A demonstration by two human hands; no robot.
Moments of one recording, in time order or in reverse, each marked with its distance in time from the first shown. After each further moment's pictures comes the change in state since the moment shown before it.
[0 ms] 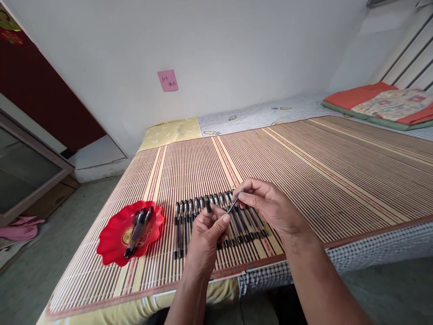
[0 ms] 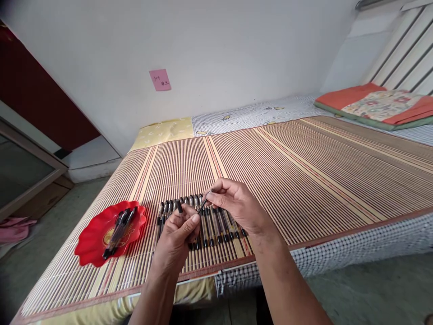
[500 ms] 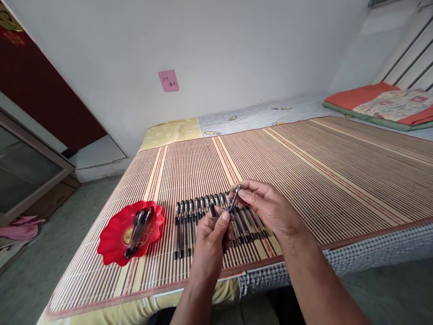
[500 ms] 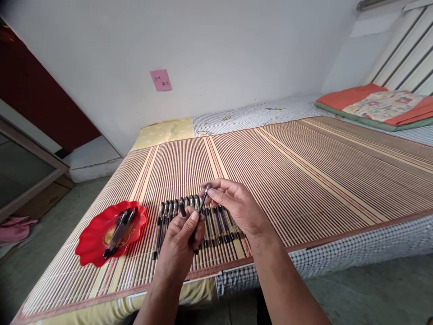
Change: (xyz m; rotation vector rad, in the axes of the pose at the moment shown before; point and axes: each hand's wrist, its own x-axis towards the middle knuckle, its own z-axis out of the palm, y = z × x) left_hand -0.009 0.000 0.011 0.000 -0.010 0.015; right_hand 0.002 0.003 0.007 0.077 0.042 0.025
